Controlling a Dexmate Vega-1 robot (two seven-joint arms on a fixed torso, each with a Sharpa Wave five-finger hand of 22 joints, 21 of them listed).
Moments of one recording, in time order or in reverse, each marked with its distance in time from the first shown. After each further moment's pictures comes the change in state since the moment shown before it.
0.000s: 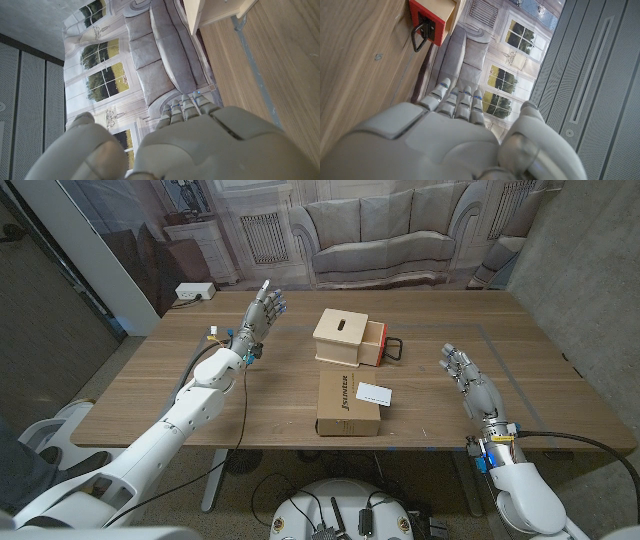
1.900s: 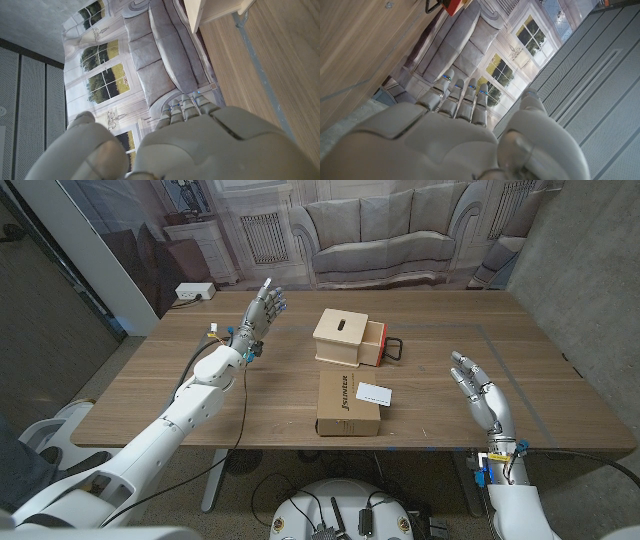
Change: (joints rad) left arm -0.007 0.011 0.004 -0.013 0.016 0.012 0.016; left_hand 0.009 0.009 -0.007 -0.001 0.000 0.005 -0.005 0.000 0.000 0.003 -0.003 0.000 0.000 0.000 0.000 0.000 0.000 0.000 0.000 0.000 0.000; right arm -0.051 0.187 0.077 0.016 -0.462 0.016 -0.252; right_hand 0.113 0.005 0.032 -0.082 -0.008 0.127 -0.050 0.015 0.005 0.139 -0.050 0.024 0.000 0.147 -0.035 0.004 0.003 0.150 0.000 0.008 -0.002
